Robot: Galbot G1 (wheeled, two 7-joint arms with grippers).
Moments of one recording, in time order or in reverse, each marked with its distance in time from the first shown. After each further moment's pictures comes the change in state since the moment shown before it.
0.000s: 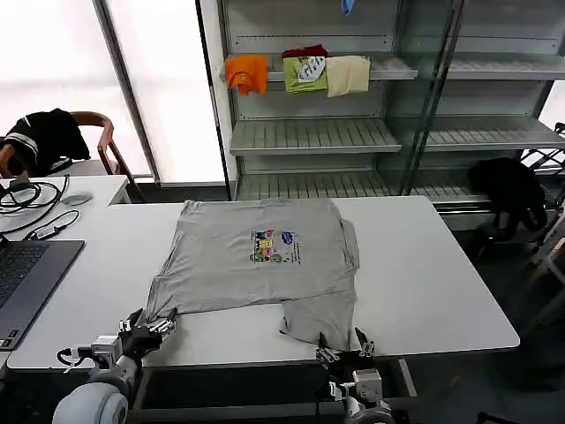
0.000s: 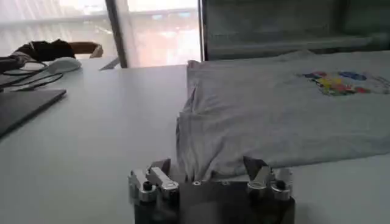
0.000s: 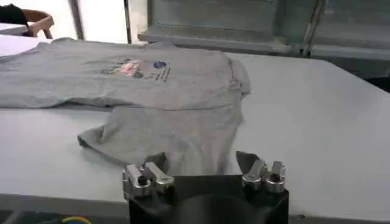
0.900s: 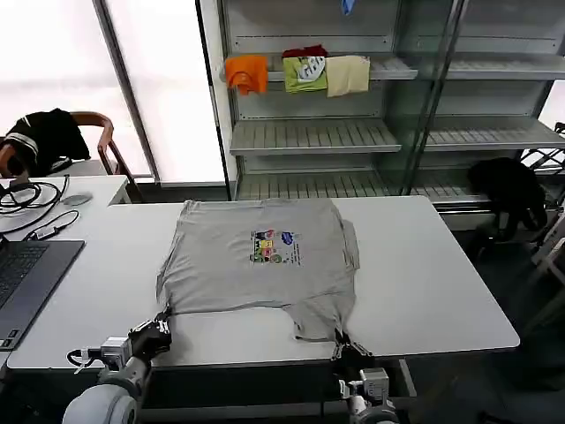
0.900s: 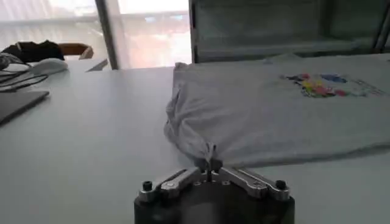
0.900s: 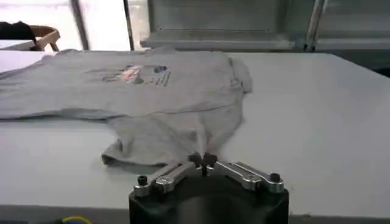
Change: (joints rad) left arm -0.012 -0.038 0.019 -0.012 0.013 -0.014 0.003; right arm 0.028 -0.006 0.077 0.011 0.037 0.090 -0.070
